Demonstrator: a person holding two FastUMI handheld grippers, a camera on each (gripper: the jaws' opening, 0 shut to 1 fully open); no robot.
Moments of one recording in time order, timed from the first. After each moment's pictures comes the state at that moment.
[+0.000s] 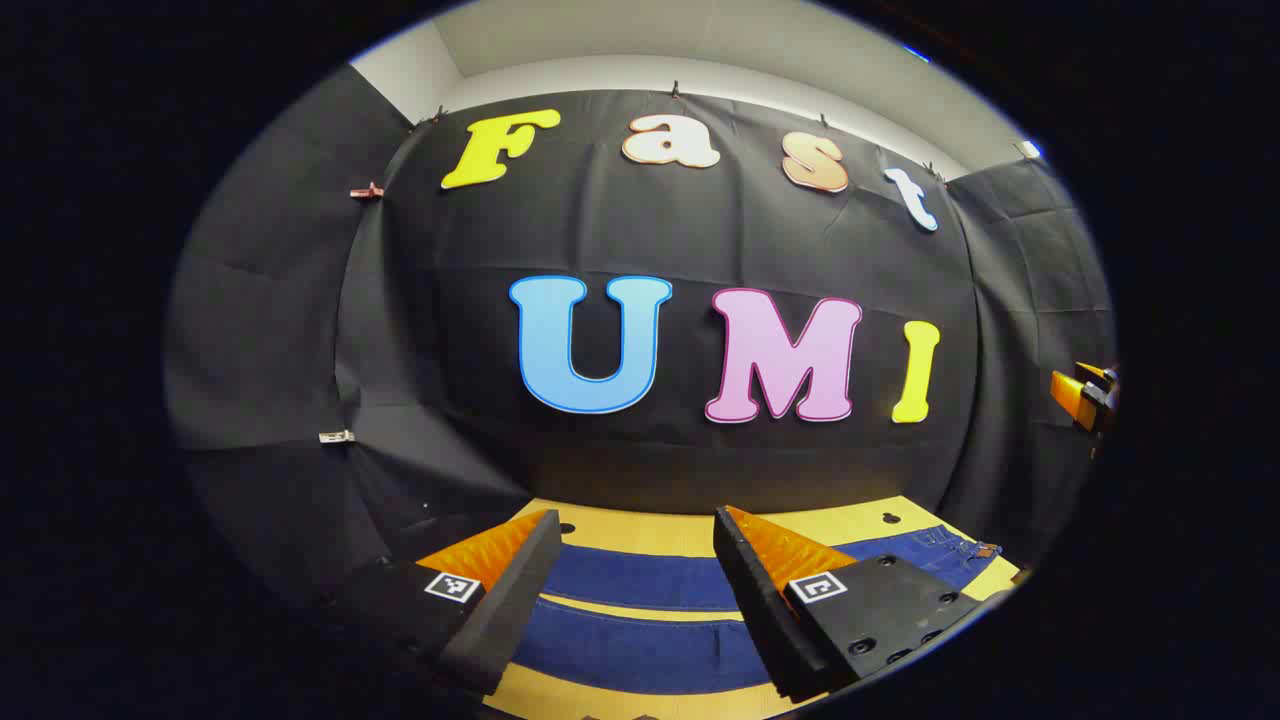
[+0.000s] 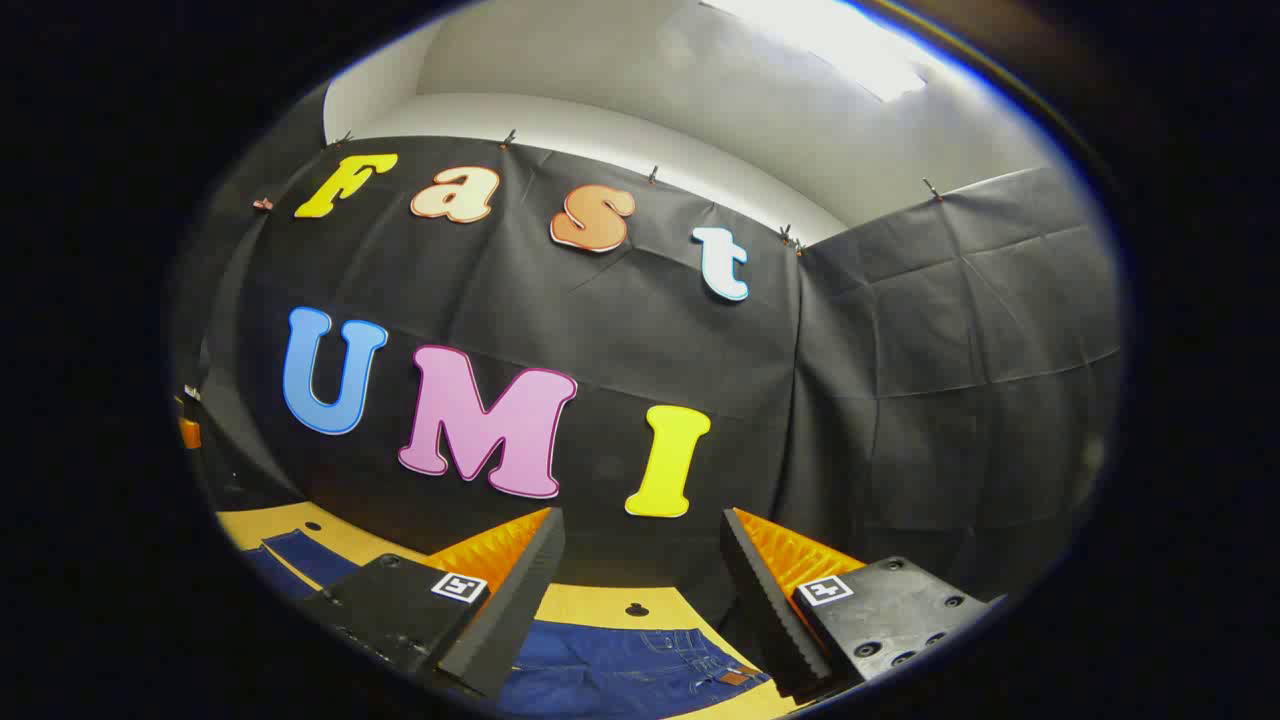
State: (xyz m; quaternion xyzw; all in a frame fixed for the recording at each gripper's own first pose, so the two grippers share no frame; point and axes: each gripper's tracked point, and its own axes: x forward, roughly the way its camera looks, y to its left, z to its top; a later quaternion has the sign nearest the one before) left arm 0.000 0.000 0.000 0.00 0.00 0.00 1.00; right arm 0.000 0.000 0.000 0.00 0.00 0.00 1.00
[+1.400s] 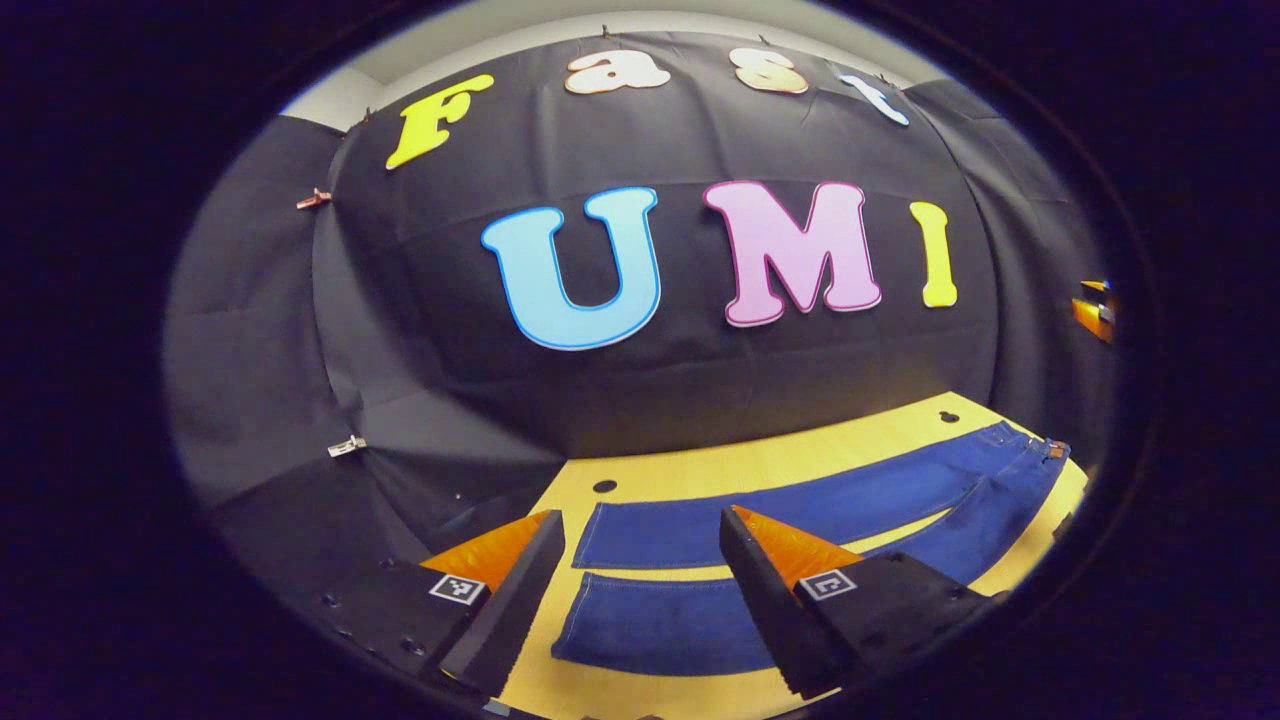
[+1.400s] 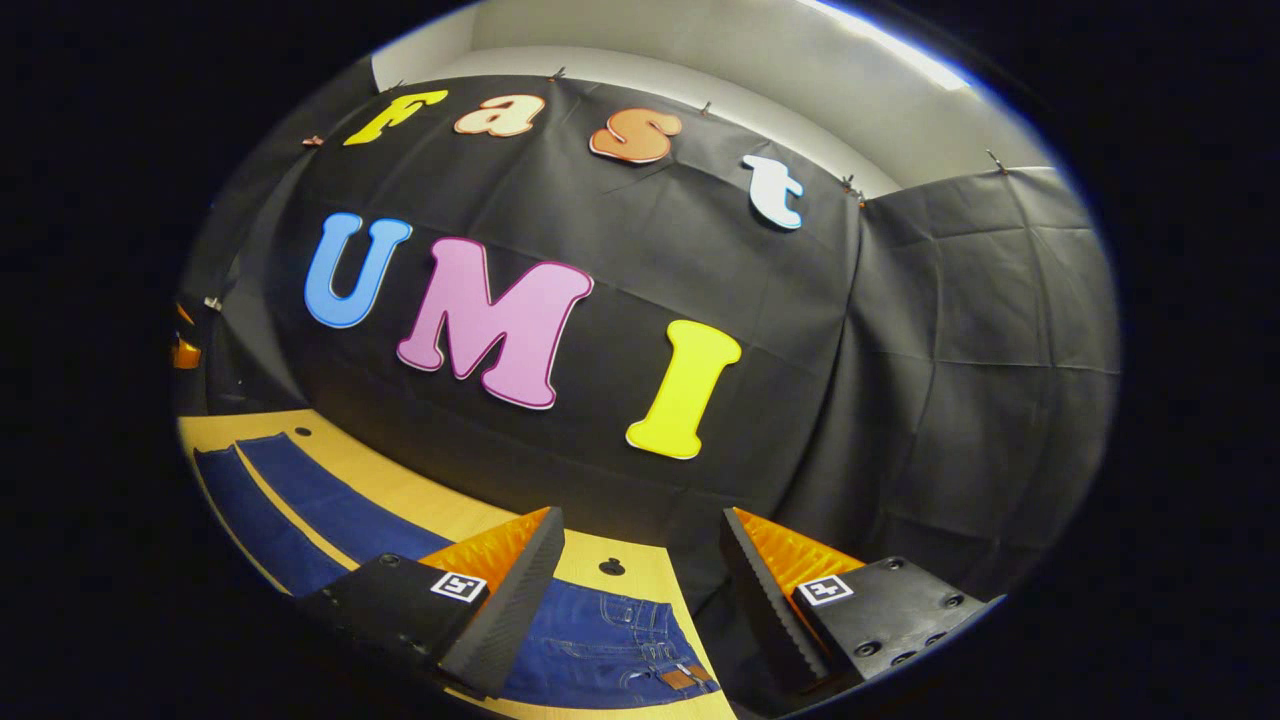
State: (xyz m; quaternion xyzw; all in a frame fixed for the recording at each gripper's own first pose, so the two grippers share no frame) left arm 0.051 0.054 -0.101 0.12 0.12 0.02 0.99; right arm 0.065 -0.048 -0.131 -0.07 0.08 0.10 0.99
